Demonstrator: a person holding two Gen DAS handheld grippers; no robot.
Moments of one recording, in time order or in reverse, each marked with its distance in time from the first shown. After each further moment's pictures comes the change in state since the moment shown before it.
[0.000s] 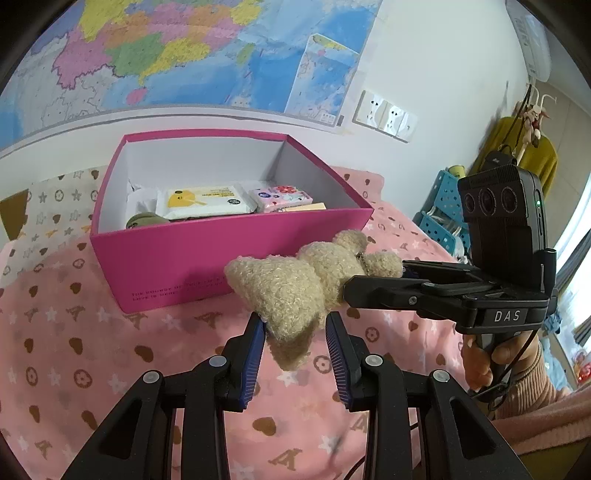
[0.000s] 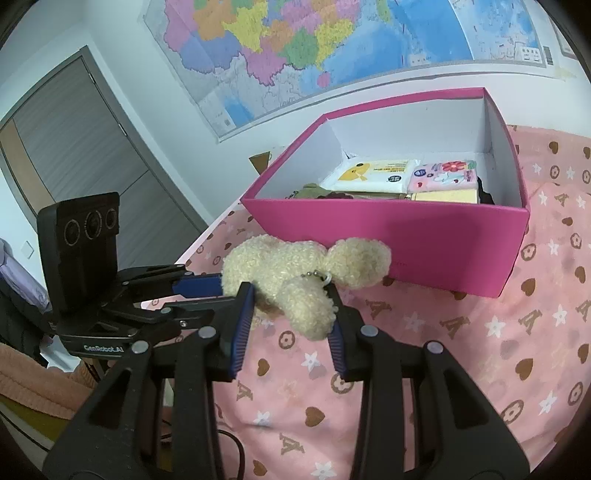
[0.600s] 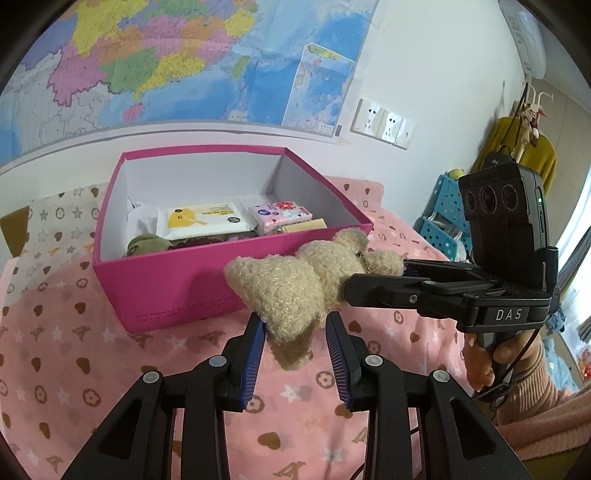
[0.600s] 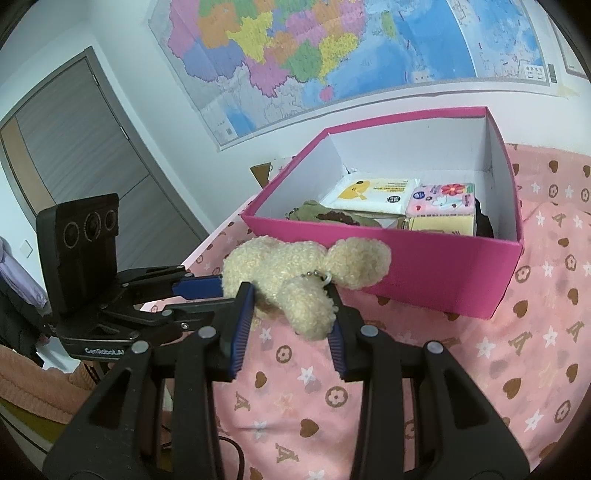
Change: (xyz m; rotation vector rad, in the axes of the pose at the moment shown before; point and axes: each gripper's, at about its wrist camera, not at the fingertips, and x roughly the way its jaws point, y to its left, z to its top) left arm -0.004 -0.004 0.010 0.027 -0.029 0.013; right arm -0.006 0.002 0.008 -0.023 -0.031 -0.005
